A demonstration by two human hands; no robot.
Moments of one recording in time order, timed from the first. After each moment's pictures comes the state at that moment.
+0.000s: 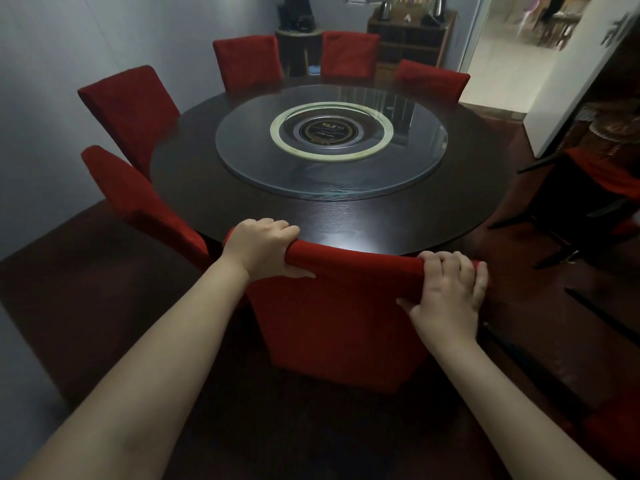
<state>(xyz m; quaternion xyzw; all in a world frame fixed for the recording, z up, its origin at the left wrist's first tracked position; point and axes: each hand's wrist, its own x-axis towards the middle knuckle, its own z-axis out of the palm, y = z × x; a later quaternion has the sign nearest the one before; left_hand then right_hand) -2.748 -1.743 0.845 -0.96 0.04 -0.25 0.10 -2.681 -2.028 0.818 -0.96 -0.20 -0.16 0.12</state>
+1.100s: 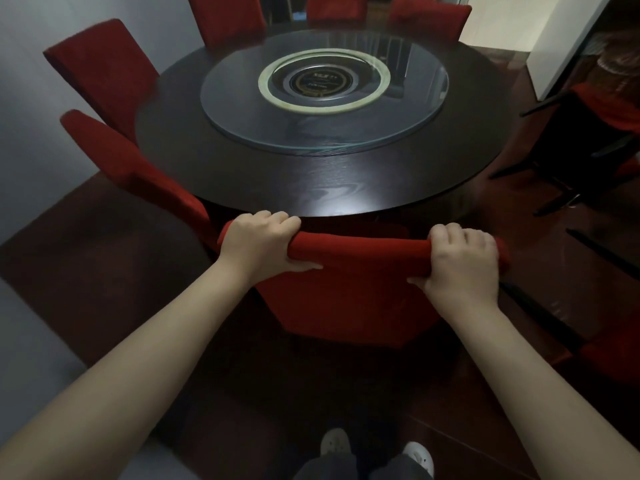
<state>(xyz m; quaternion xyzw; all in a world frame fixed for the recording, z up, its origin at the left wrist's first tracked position) -2.809 -1.766 0.814 -0.96 0.05 -0.27 0.10 -2.720 -2.046 0.812 -0.96 -0.25 -0.12 0.02</state>
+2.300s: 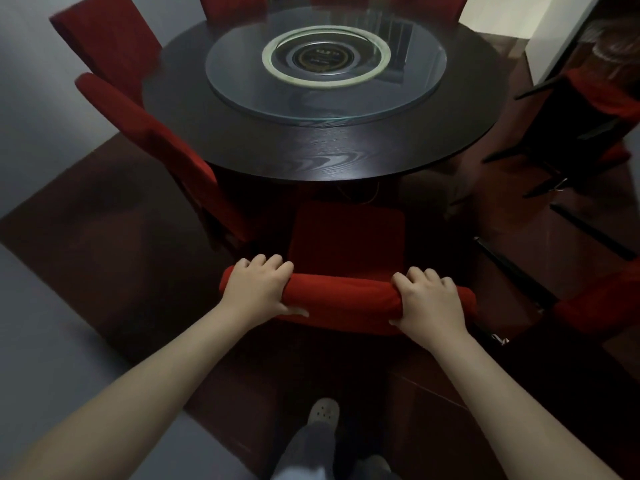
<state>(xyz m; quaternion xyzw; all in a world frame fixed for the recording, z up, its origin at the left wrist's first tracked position) -2.955 -1.823 0.760 -1.00 -0.03 -0.02 0.05 -2.847 -2.091 0.763 -0.95 -0.32 0.03 -0.03</state>
